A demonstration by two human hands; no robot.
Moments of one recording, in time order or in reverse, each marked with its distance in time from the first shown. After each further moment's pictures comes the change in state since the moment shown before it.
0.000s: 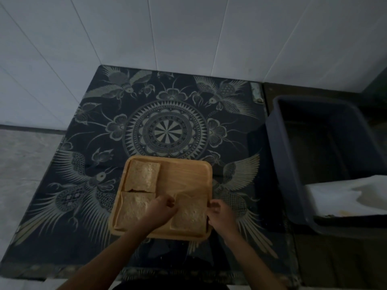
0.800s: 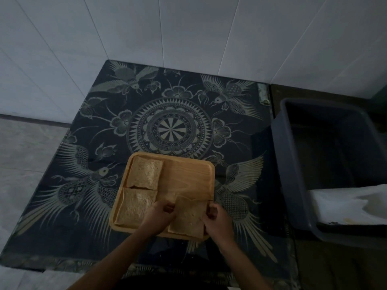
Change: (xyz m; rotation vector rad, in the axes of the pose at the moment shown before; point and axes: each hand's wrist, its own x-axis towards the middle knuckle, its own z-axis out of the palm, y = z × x) left_hand -0.020 -0.011 0.008 -0.252 -0.020 -0.130; right_hand -0.015 0.005 0.013 -0.123 0.040 -0.049
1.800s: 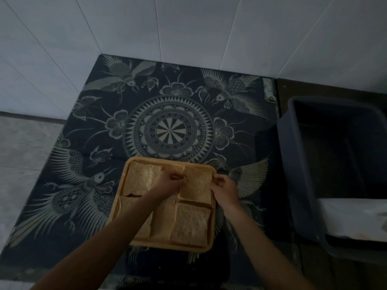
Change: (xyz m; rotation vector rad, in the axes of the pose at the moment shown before) left_hand 0.092 0.074 -0.024 -0.148 -0.034 0.053; right_hand 0.092 -0.074 -0.024 0.230 0.019 0.026
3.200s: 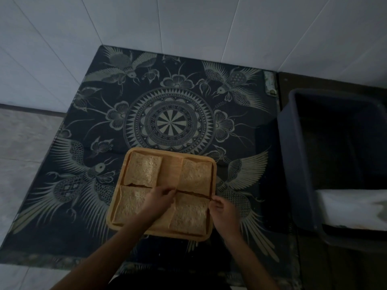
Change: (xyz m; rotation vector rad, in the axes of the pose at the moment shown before) left_hand -0.062 -0.050 0.008 0.037 0.078 -0.055; right_hand -0.070 0.069 -0.011 -0.185 -0.010 -0.102
